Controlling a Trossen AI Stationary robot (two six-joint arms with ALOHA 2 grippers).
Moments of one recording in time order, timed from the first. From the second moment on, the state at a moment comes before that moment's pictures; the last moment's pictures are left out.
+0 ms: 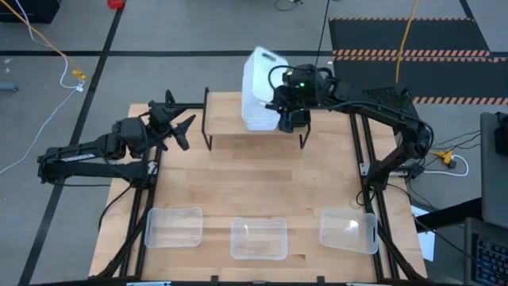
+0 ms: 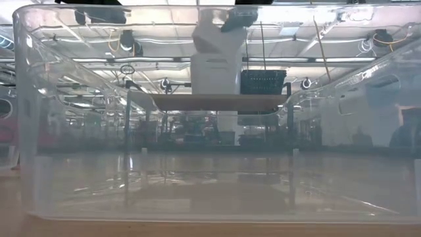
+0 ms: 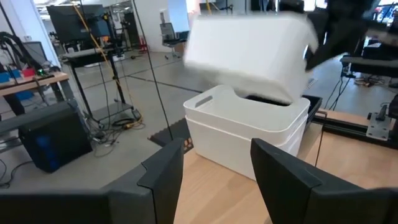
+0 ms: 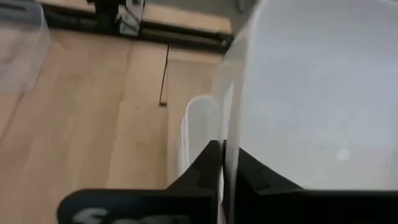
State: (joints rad) left arm 0.16 0.62 0.72 -0.16 -0.55 0.06; right arm -0.41 1.56 1.66 -0.68 -0.13 -0.39
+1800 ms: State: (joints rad) left arm 0.14 0.62 0.72 -0.43 -0.51 -0.20; right arm -0.07 1.47 1.06 0.04 -0.34 -0.30
